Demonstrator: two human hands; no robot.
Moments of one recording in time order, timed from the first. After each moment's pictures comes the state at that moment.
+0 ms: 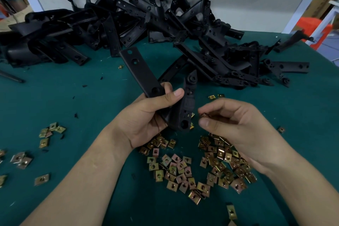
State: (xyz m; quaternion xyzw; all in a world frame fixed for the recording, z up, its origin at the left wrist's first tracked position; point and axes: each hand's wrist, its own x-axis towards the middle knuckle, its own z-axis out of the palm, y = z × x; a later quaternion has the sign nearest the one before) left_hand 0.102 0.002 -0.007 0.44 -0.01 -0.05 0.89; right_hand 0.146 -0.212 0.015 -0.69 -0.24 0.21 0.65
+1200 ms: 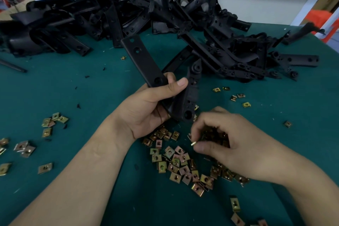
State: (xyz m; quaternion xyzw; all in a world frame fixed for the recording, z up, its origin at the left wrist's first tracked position) left_hand 0.102 0.001 -0.007 0.45 -0.02 -0.04 0.89; right_hand 0.133 -0.213 0.014 -0.82 -0.42 0.20 0.32
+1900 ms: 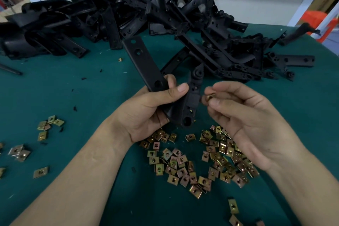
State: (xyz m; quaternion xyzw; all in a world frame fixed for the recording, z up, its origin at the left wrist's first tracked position) left_hand 0.100 -0.001 -0.003 0.46 -0.04 -0.06 0.89; right_hand 0.139 -0.205 0.026 -0.54 -0.14 0.24 0.80
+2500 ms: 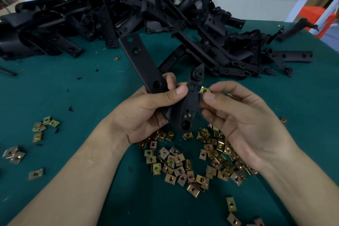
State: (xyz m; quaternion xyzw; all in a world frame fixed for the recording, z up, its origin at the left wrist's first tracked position) left_hand 0.095 -0.006 0.000 0.46 -0.06 -0.07 0.89; right_hand 0.133 -0.200 0.026 -0.53 -0.10 0.25 0.81
